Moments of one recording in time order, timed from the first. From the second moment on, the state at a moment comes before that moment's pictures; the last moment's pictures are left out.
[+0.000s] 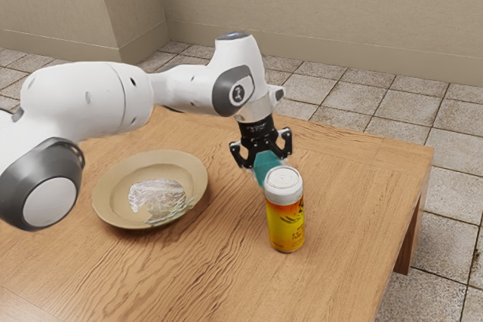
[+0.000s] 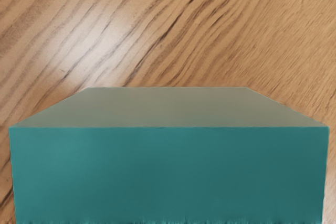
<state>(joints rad) -0.43 0.59 0.25 -1.44 -0.32 2.02 -0.72</state>
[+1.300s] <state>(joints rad) -0.02 0.39 0.15 -1.70 -0.14 1.95 -0.72</state>
